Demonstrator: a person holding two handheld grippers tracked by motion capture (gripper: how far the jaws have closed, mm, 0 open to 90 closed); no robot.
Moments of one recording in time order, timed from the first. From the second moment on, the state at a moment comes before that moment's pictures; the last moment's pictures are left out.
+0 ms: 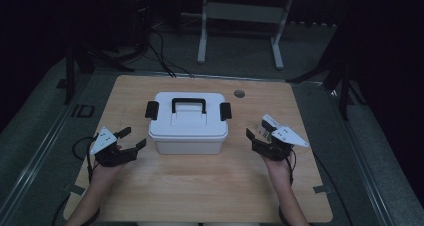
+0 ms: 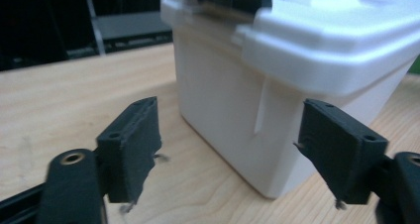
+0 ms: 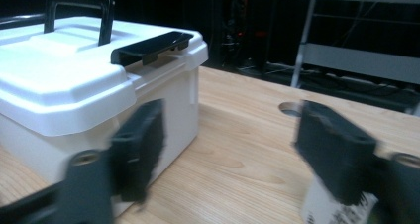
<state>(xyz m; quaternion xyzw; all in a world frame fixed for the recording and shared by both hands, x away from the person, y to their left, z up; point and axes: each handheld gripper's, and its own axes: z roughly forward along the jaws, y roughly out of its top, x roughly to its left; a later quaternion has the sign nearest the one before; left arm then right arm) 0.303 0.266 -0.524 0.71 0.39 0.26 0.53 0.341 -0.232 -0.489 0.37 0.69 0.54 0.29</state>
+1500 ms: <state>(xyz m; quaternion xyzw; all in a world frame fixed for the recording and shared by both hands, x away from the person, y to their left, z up) 0.356 0.239 -0.547 0.72 0.41 0.20 0.53 0.383 -0.160 -0.530 0.36 0.75 0.52 0.20</state>
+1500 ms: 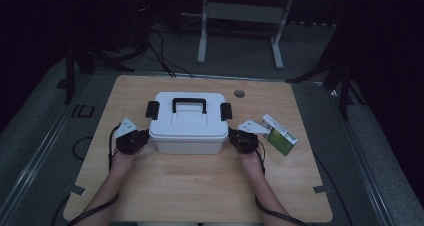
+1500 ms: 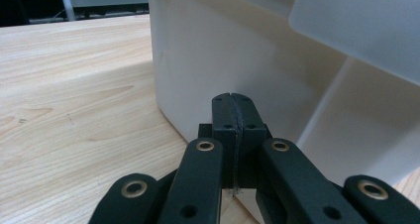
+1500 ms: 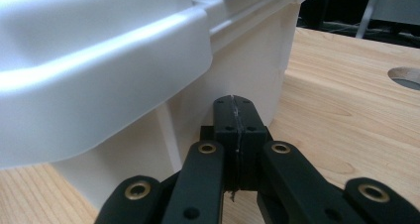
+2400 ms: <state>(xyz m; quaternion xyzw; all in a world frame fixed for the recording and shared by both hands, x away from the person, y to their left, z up) 0.332 0.225 -0.545 0.73 0.40 0.16 0.53 0.356 -0.179 -0.529 0.36 0.75 0.52 0.19</state>
